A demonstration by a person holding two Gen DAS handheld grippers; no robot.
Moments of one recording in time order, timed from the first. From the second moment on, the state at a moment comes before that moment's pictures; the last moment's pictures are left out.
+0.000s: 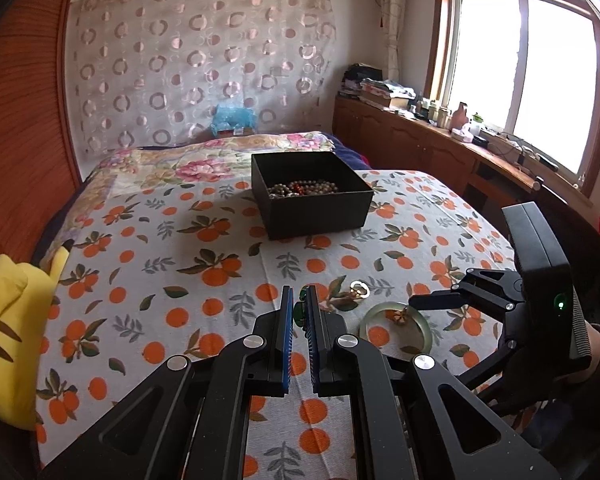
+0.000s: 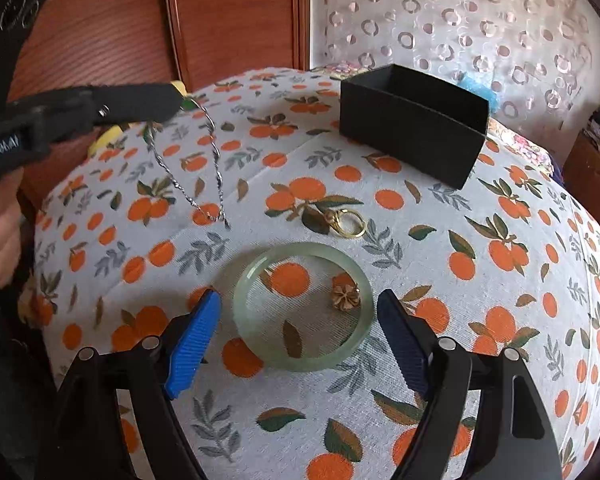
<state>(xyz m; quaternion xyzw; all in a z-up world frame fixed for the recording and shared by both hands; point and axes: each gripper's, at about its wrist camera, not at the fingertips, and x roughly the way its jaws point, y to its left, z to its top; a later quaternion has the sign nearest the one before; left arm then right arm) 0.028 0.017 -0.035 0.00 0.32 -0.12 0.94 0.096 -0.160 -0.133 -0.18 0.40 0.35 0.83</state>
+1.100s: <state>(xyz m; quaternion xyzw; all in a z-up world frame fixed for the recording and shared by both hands) 0.086 0.017 -0.007 0.02 0.30 -0.10 0.95 0.212 -0.172 -0.063 -0.12 0.32 0.31 0.89</state>
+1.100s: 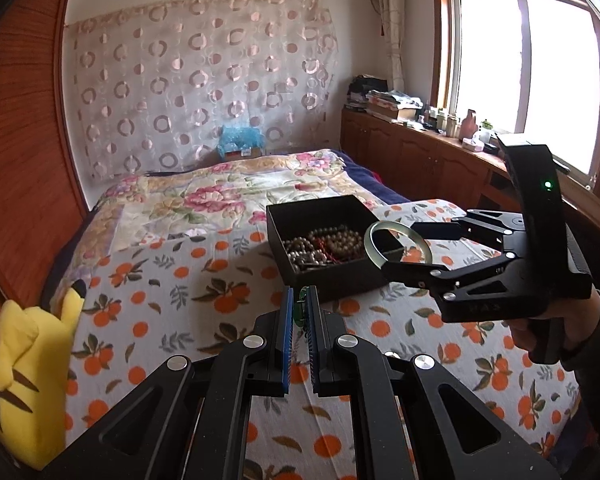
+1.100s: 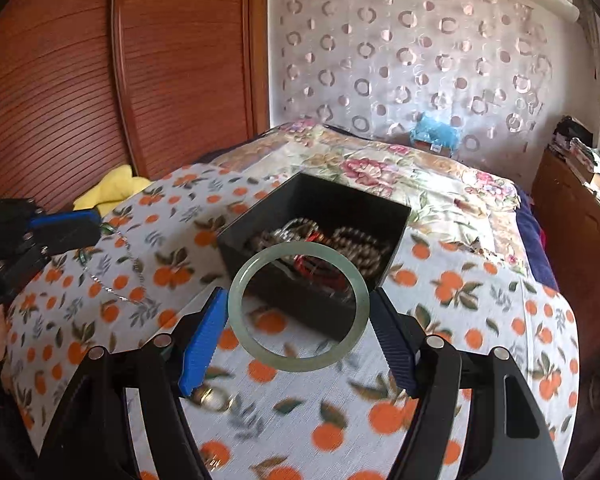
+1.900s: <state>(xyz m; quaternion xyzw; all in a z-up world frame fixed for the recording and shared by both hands) 0.147 0.007 0.012 0.05 0.30 -0.09 0.95 0.279 -0.145 -0.078 -0.12 0.34 0.29 0.89</state>
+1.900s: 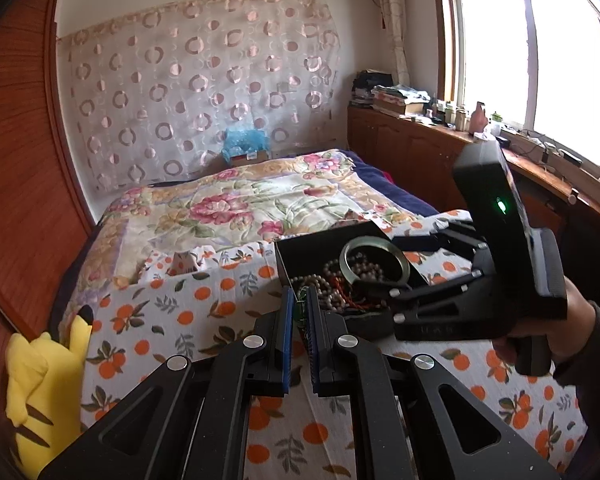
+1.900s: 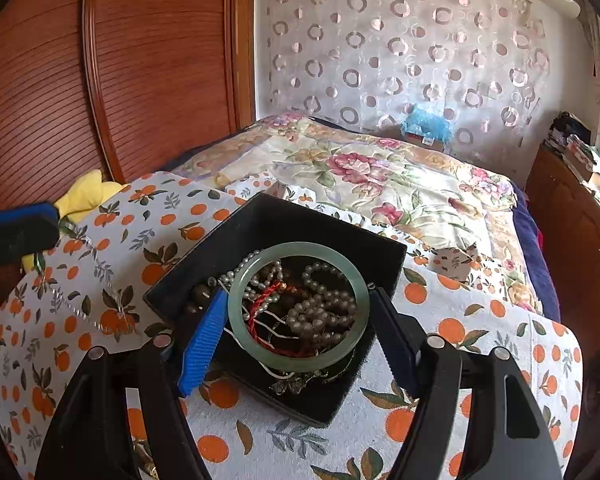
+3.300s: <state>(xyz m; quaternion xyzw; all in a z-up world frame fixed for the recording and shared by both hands) 0.138 -0.021 -0.042 0.05 0.36 -0.13 0.92 0.124 -0.194 -0.112 -0.13 0.37 0.38 0.84</state>
